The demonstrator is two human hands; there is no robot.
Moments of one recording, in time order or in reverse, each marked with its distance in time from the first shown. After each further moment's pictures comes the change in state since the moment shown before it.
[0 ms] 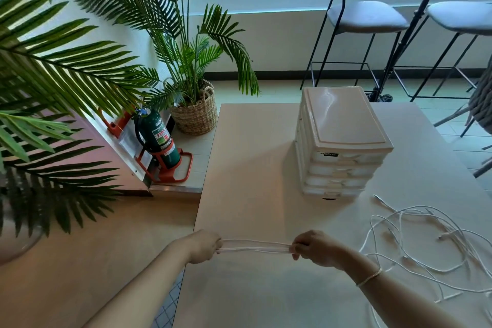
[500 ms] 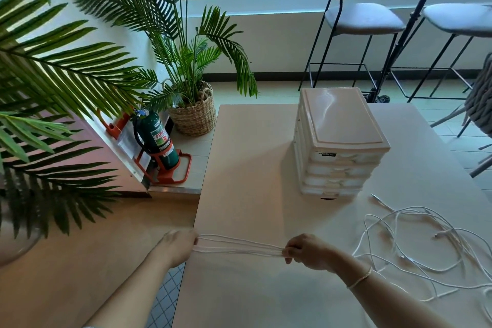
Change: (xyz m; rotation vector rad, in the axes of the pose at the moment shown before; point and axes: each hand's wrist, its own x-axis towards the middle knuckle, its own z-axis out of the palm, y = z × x) left_hand -0.008 -0.045 0.012 0.085 0.286 -0.159; right_hand 0.002 -0.005 0.011 0.031 -0.035 0.003
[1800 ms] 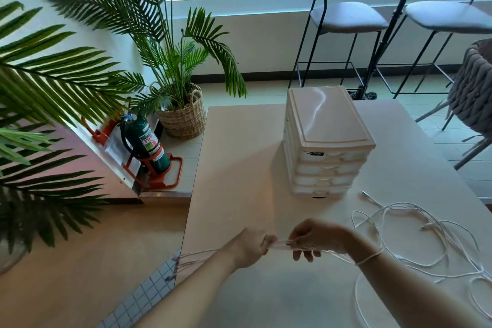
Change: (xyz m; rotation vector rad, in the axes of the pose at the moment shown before) left_hand -0.004 0.149 -0.008 -0.350 0.024 0.536; right_hand -0.006 0.014 -0.042 0.158 -0.176 -0.009
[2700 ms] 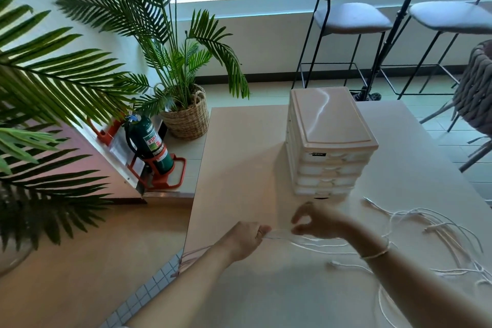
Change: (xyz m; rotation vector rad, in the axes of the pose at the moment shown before) left_hand -0.002 -0.004 -0.014 0.013 0.076 -0.107; right_hand -0.001 -0.018 -0.020 -0.482 0.279 0.006
